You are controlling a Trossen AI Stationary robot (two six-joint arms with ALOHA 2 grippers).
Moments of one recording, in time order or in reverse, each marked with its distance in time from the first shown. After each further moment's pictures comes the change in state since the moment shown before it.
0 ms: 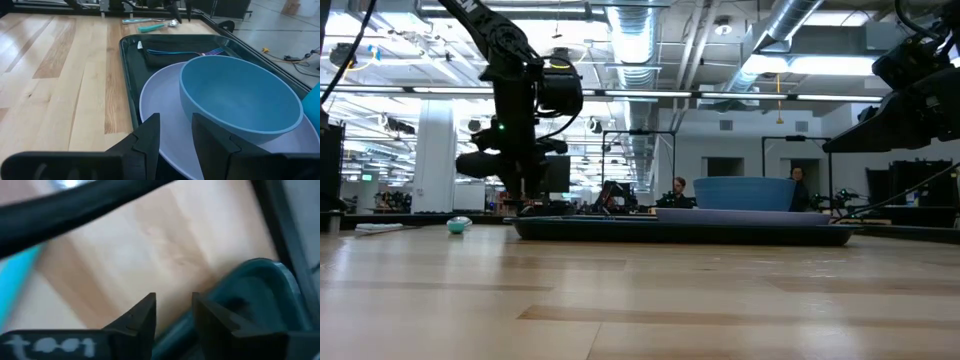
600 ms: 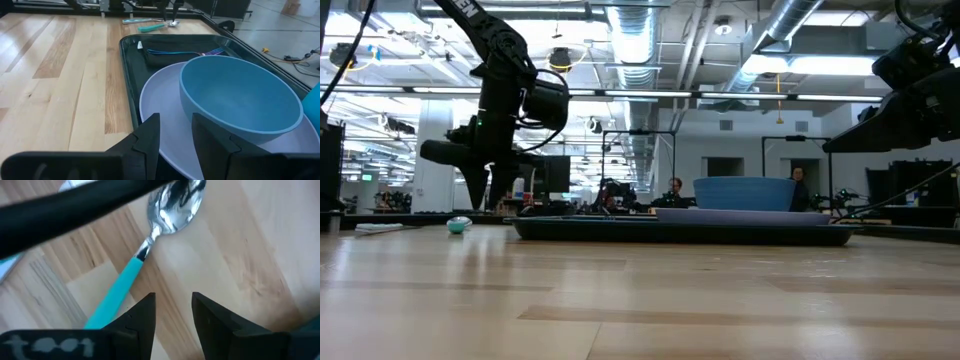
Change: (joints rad) left arm 0.064 0.000 0.000 -0.250 0.141 -0.007; right arm 0.000 0.000 0.000 0.000 0.000 0.000
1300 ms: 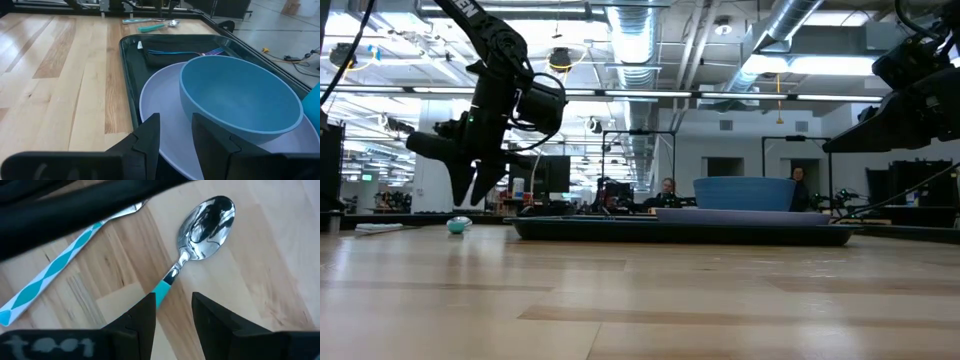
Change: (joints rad) left arm 0.000 0.000 0.000 -0.123 -0.024 -0.078; right arm 0.000 0.000 0.000 0.000 0.000 0.000
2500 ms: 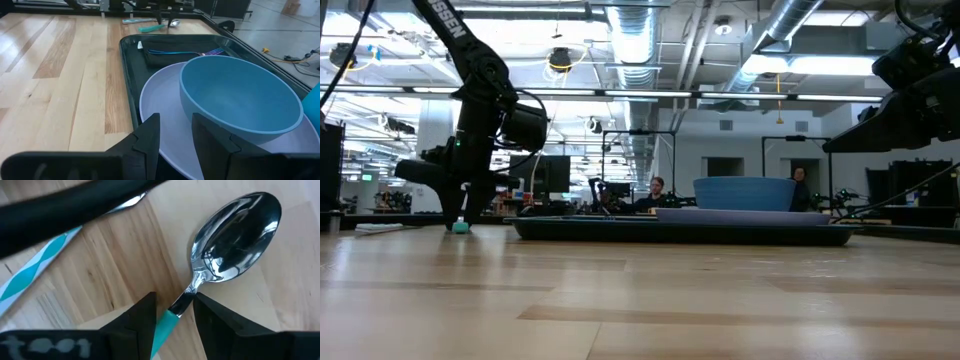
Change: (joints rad) left arm 0.132 -0.004 -0.164 0.266 0.093 0.112; right arm 0.000 0.000 0.000 0.000 0.000 0.000
